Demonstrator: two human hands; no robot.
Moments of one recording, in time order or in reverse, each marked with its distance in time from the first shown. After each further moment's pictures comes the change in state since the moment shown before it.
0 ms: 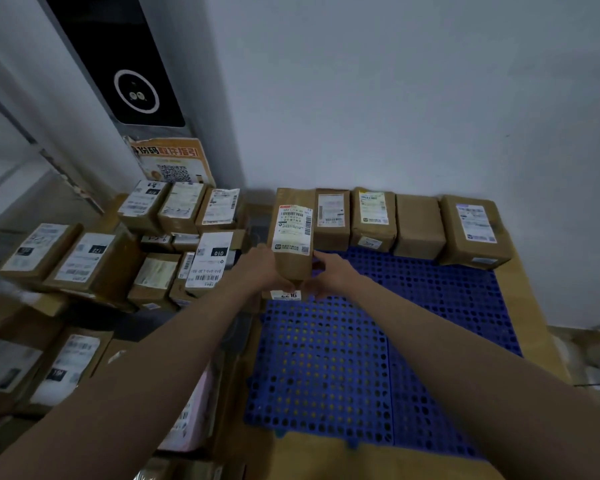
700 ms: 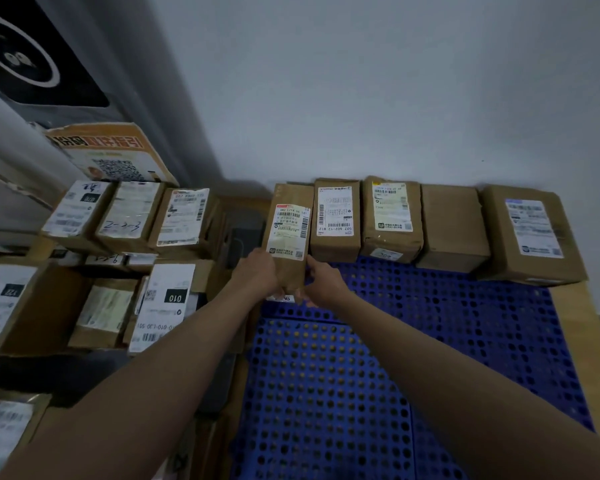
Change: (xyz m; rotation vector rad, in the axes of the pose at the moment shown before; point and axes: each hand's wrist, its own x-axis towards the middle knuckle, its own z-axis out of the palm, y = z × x) left_hand 0.174 -0.001 0.052 0.116 -0.129 -0.195; right_hand 0.162 0.043 -0.005 -0.050 0.029 0.034
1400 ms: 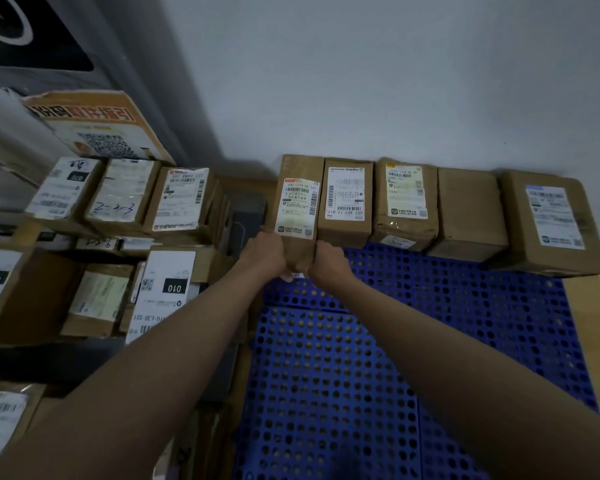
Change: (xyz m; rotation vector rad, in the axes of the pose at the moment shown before) left_hand 0.026 0.005 0.005 -0.004 -0.046 -0.003; right_hand 0.034 0.001 0.012 -0.197 0.124 0.130
